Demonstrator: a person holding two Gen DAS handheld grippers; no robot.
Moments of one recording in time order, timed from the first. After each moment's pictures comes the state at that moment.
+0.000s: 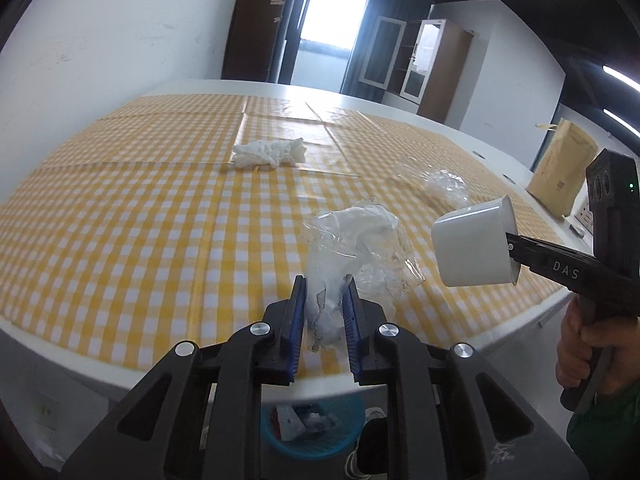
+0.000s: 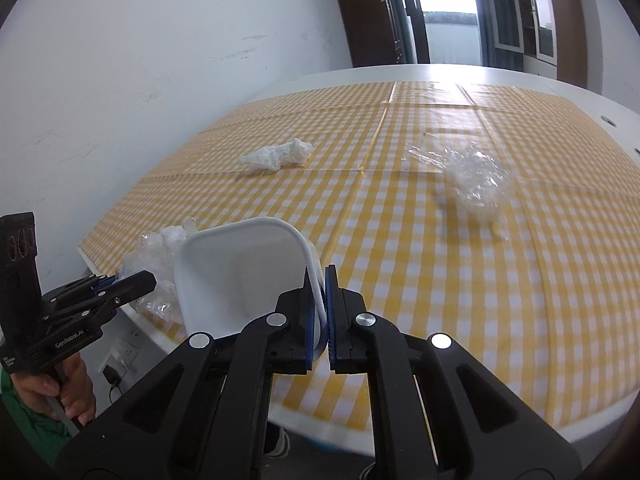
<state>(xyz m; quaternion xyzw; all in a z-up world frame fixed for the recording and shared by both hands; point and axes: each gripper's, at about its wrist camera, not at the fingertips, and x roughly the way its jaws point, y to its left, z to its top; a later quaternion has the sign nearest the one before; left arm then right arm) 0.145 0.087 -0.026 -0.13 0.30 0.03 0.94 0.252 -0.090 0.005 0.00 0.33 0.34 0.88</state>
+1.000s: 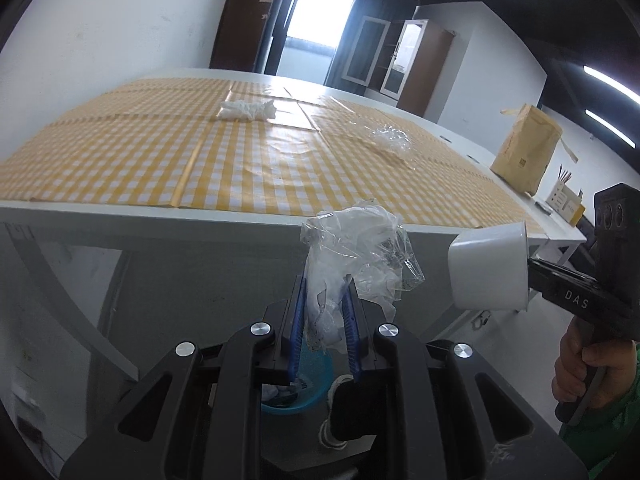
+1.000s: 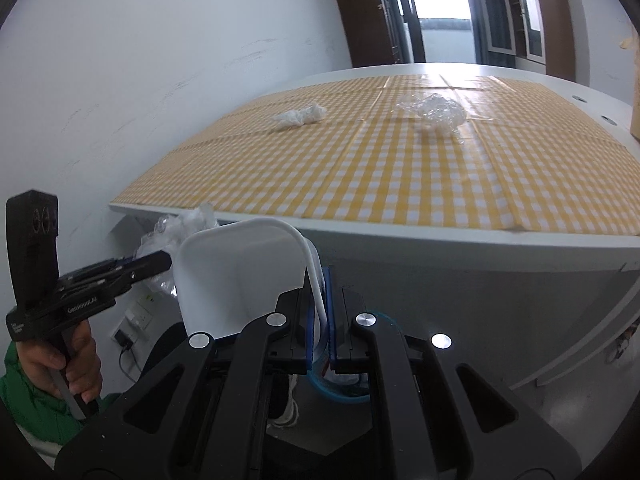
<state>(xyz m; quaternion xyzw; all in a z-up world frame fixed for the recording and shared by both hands) 0.035 0.035 -0.050 -0.14 0.31 0.00 0.94 0.113 -0.155 -0.033 0.00 0.32 0.35 0.88</state>
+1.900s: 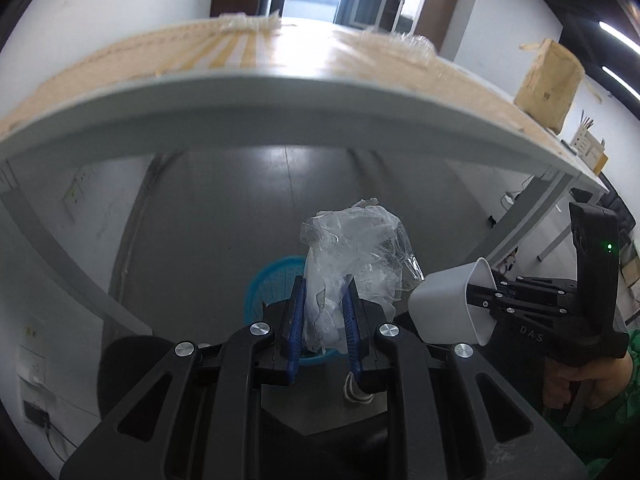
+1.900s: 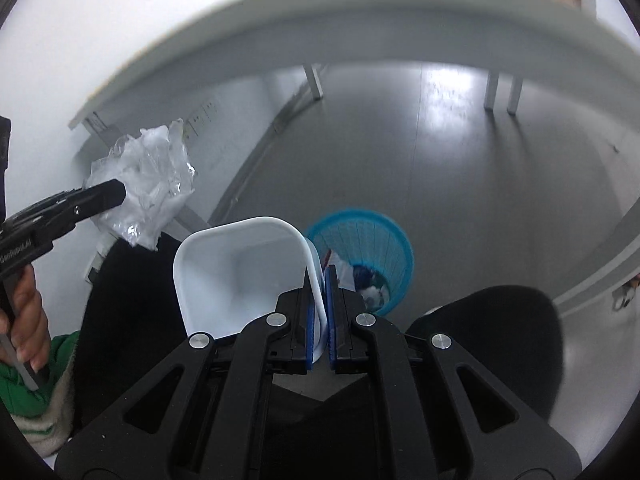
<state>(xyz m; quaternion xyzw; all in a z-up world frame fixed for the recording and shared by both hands) 0.047 0.025 -0.144 -0.11 0.41 0.01 0.90 0.122 -0.139 -0.183 -0.03 0.46 0.32 0.83</state>
